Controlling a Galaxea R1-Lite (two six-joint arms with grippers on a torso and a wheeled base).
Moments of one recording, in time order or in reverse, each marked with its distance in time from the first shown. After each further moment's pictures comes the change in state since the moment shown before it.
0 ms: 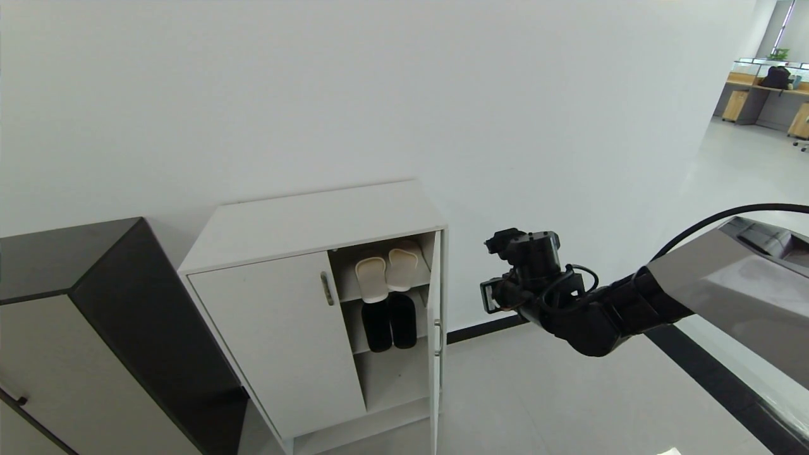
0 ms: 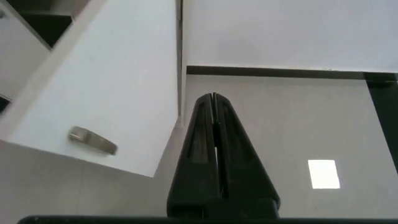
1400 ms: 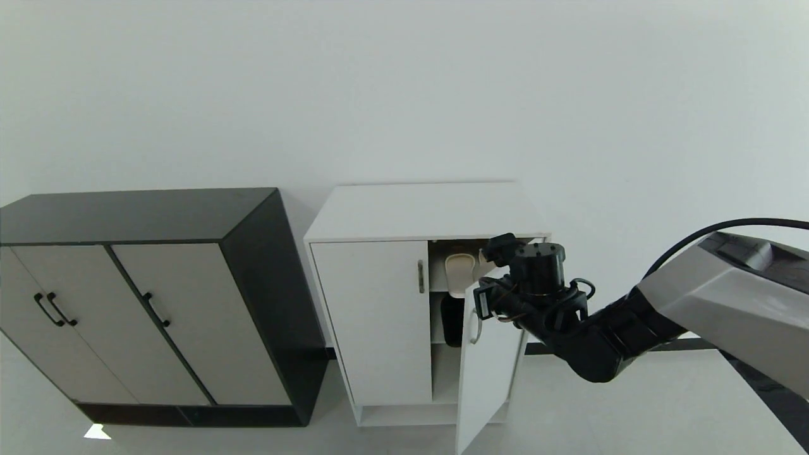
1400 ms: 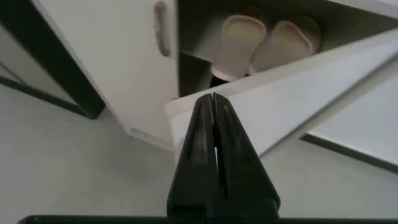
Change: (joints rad) left arm 0.000 0.000 0.000 0.000 0.000 0.001; right arm 0.025 0.007 0.123 -0.275 0.083 -0.049
